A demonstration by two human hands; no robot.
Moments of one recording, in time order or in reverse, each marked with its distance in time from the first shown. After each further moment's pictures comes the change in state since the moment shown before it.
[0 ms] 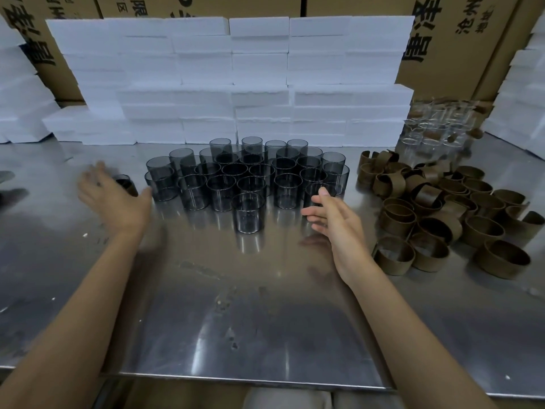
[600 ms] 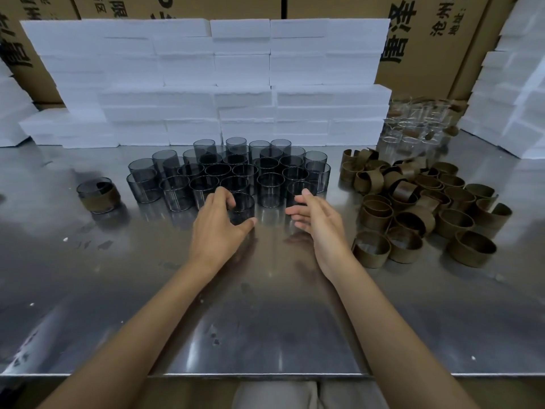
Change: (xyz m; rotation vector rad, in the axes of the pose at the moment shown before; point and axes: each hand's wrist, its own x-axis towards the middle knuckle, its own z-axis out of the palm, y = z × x) left_hand -0.138 0.104 0.017 -0.087 -0.558 0.335; right_hand -0.003 -0.001 -0.003 0.009 -0.007 0.018
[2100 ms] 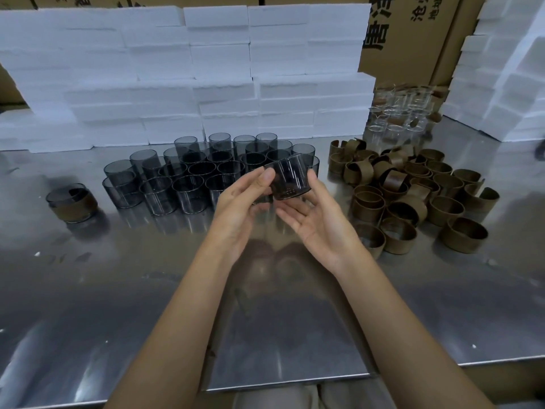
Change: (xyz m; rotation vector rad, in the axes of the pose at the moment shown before) left_hand 0.020 0.046 0.020 -1.191 -0.342 -0.196; right_hand -0.010 -0.023 -0.009 0.499 -0.277 0.185
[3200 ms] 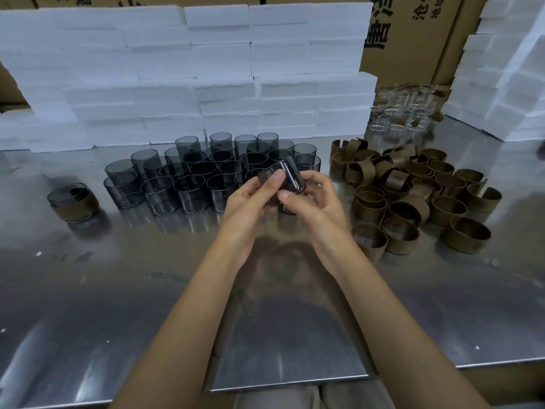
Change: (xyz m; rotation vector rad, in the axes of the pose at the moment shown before) left_hand -0.007 -0.002 0.010 0.024 -0.005 -0.011; right_hand -0.001 0.007 0.004 -0.403 0.089 -0.324
